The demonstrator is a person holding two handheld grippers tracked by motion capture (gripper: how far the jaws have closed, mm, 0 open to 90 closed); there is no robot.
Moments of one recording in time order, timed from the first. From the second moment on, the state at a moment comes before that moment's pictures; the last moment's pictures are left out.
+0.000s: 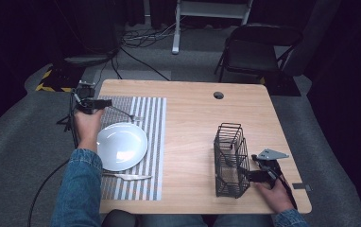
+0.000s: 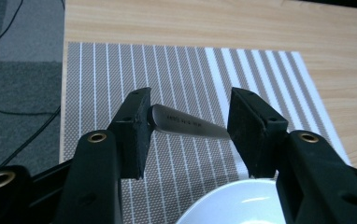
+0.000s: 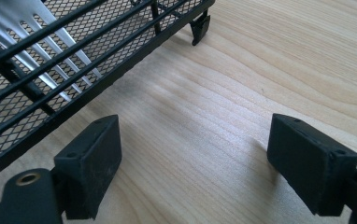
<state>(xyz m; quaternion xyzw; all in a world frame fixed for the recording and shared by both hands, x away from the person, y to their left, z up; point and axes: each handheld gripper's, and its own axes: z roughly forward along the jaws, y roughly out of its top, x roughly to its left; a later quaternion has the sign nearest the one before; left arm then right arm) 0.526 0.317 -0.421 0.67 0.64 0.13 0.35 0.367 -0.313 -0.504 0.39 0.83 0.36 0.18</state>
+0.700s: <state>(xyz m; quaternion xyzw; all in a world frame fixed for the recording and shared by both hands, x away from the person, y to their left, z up) 0.535 0.323 -0.453 0.66 0.65 0.09 0.37 0.367 -0.313 -0.504 0.39 0.83 0.36 0.18</state>
